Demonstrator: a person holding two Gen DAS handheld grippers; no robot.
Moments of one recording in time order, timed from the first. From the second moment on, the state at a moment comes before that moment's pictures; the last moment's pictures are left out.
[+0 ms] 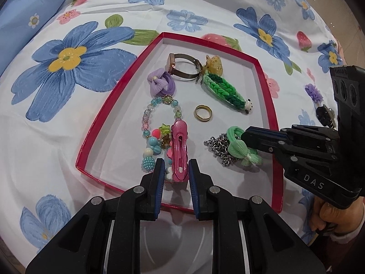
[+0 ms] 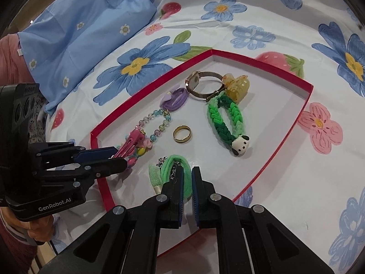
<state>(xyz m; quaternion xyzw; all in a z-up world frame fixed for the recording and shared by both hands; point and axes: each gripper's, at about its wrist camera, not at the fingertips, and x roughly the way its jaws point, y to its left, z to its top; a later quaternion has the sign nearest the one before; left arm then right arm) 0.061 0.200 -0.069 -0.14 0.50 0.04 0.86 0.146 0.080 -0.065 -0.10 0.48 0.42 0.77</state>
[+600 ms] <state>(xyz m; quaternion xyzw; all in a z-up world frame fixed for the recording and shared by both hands) 0.060 0.196 -0.069 -0.13 0.50 0.05 0.86 0.144 0.072 -0.058 -0.07 0.47 0.43 0.77</state>
